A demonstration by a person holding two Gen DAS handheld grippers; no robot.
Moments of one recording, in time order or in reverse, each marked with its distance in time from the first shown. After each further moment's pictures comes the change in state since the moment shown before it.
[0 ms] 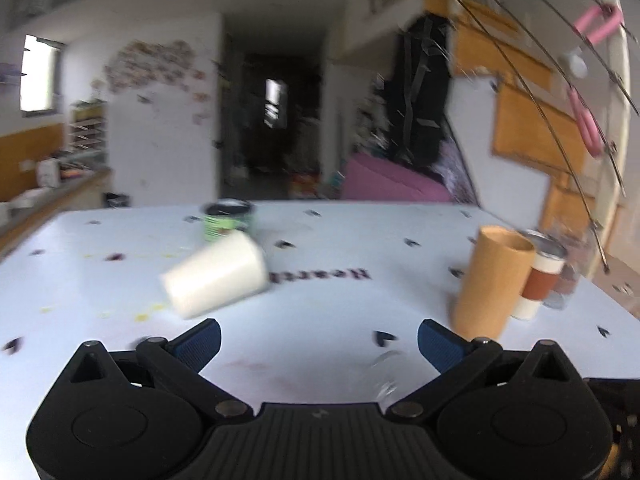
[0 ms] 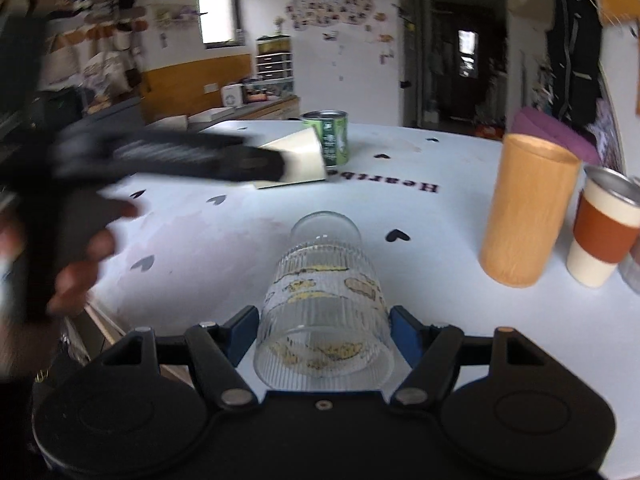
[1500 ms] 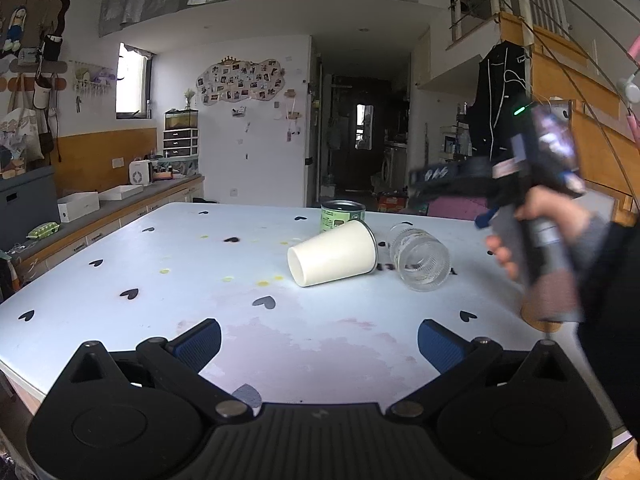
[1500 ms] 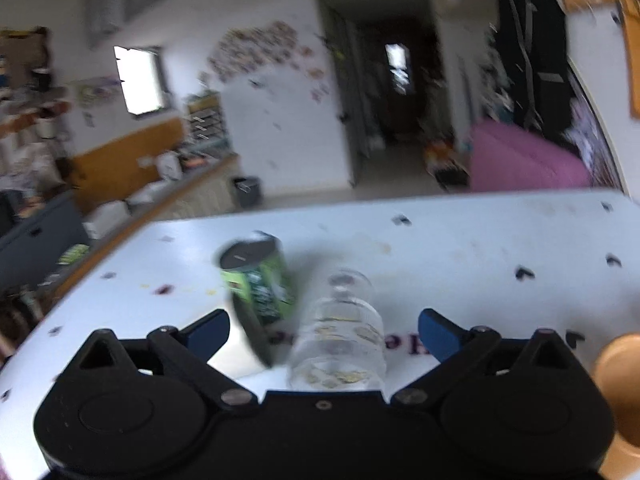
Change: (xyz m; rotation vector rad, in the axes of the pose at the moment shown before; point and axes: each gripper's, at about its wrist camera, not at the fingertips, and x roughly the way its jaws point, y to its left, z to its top) left arm -0.089 0.028 -0.057 -0.105 -0.108 0.289; right arm 0.152 -0.049 0.153 0.246 -0.109 -0.154
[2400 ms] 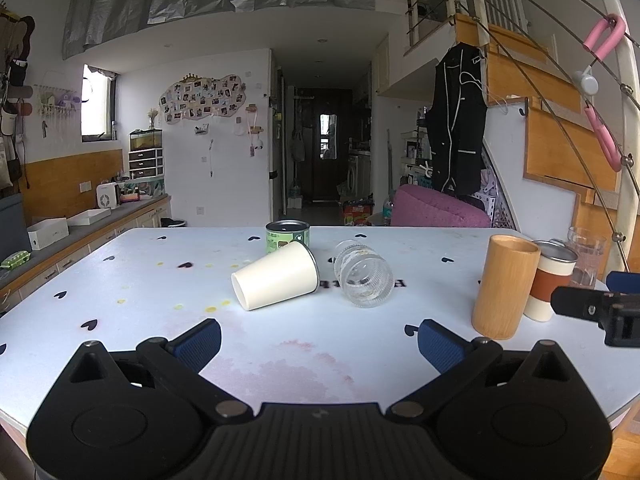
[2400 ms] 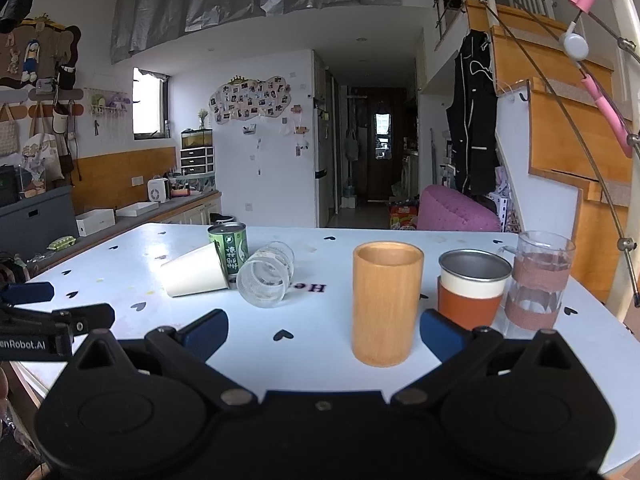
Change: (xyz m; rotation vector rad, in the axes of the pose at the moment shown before) left arm -0.010 -0.048 0.015 0.072 -0.037 -0.083; right arm -0.232 -0.062 -0.106 -0.149 -0.208 -0.068
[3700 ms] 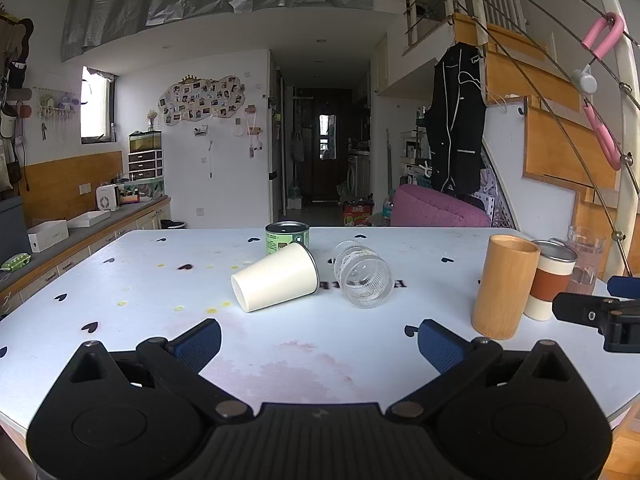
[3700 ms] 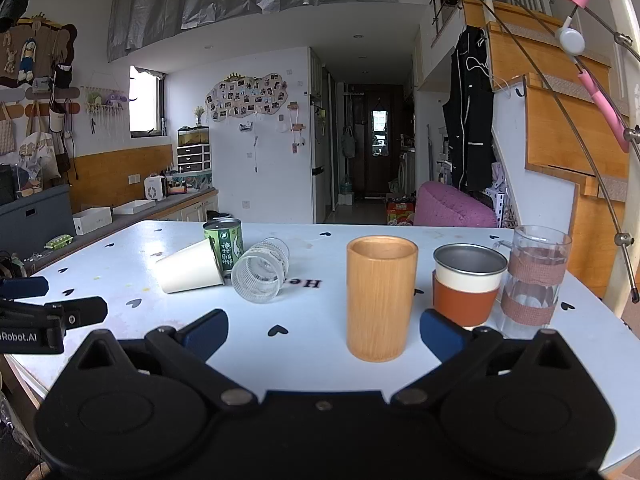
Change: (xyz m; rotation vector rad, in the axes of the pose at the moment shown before) left arm 0.001 0.003 0.000 0.005 0.001 -0.003; right arm -0.008 -0.004 -0.003 0.008 0.011 -0.006
